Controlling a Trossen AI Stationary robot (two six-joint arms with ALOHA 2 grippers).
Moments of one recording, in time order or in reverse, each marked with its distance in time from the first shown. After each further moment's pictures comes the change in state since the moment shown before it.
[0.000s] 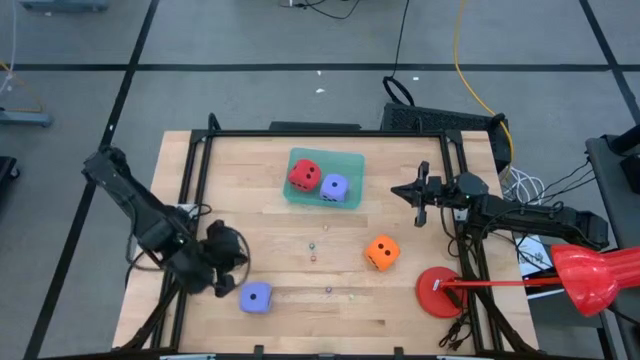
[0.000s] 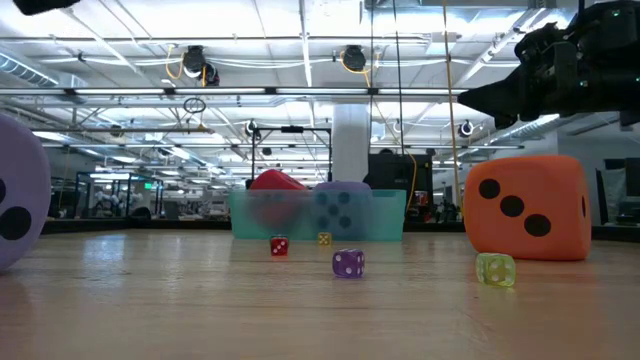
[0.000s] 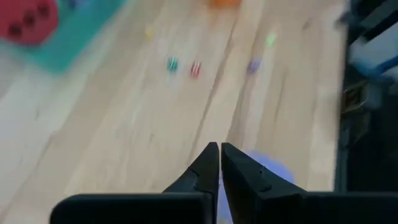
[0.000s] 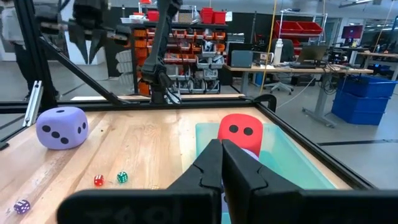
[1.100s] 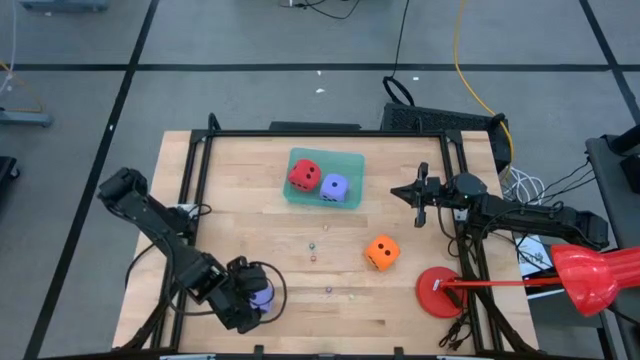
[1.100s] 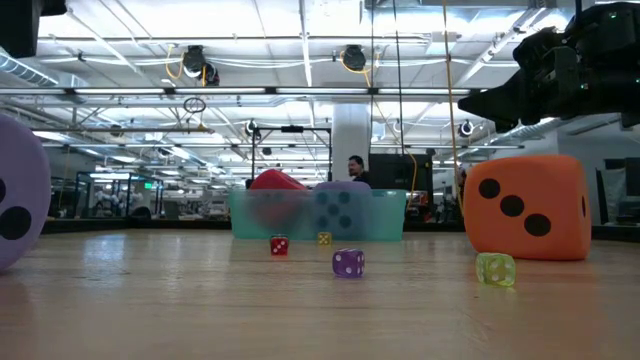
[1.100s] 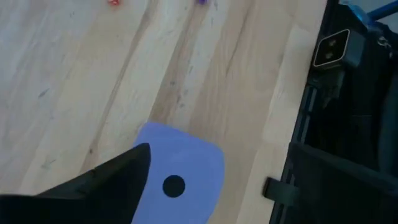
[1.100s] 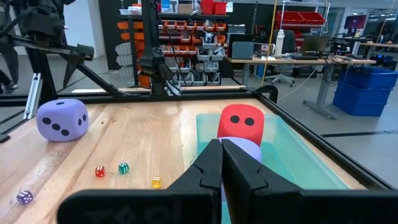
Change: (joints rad) left arm 0.014 0.345 0.123 0.177 0.236 -0.057; right arm 0.000 0.000 0.000 -0.036 -0.001 0.001
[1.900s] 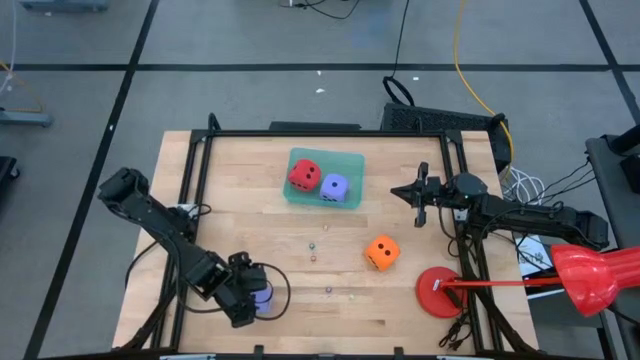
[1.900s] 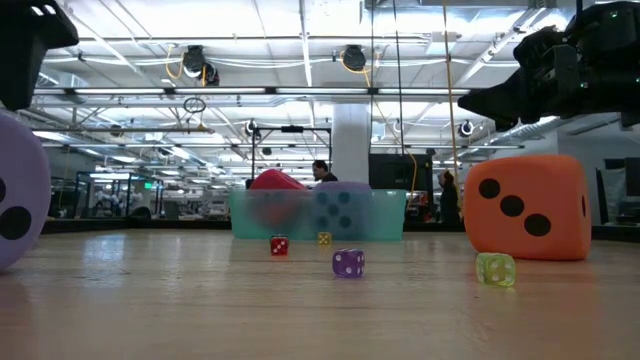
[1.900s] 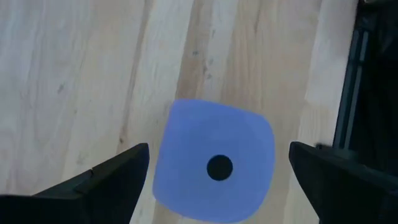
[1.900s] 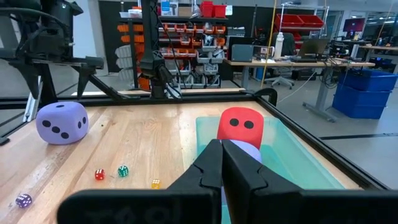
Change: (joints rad) left arm 0.027 -0.001 -0.076 -0.021 0.074 0.189; right arm 0.000 0.000 0.000 0.011 0.001 0.001
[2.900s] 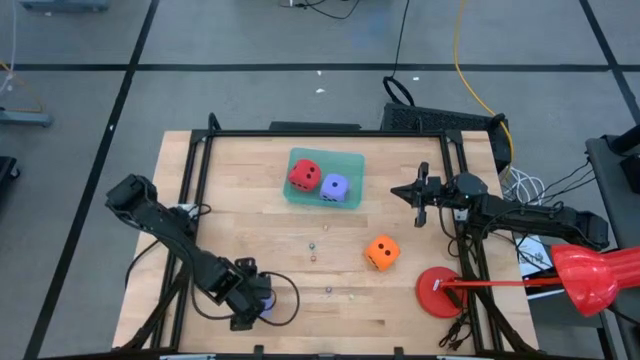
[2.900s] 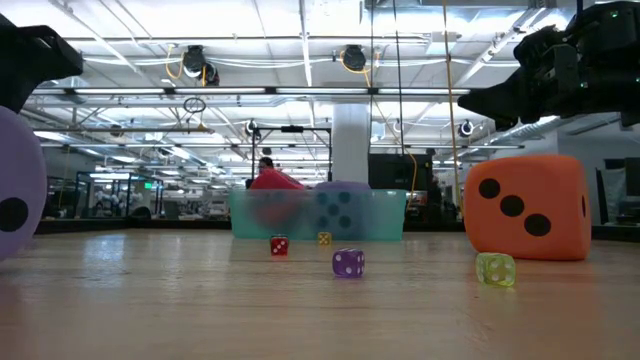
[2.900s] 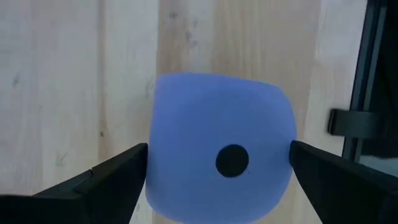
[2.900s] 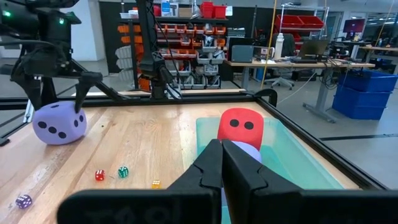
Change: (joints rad) left arm 0.022 0.115 0.006 -0.011 0.152 0.120; right arm 0.000 0.000 0.000 0.004 -0.001 0.001
